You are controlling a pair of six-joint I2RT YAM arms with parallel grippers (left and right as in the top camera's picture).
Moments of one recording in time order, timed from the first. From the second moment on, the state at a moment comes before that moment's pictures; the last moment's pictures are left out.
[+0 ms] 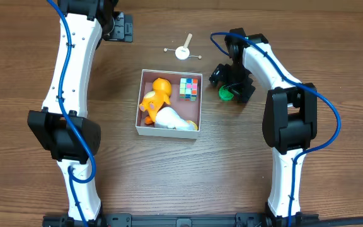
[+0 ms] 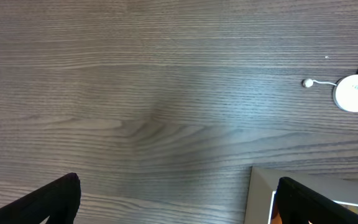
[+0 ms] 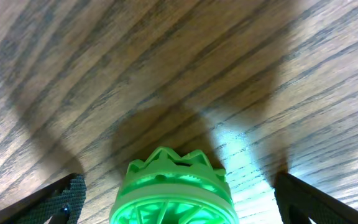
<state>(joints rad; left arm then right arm) -0.14 2.18 2.38 -1.34 -0.18 -0.15 0.21 2.33 1.86 -1.16 -0.08 0.80</state>
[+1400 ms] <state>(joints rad) -0.14 2.18 2.38 -1.34 -0.18 -0.15 0.20 2.33 2.27 -1.47 -0.01 0.77</state>
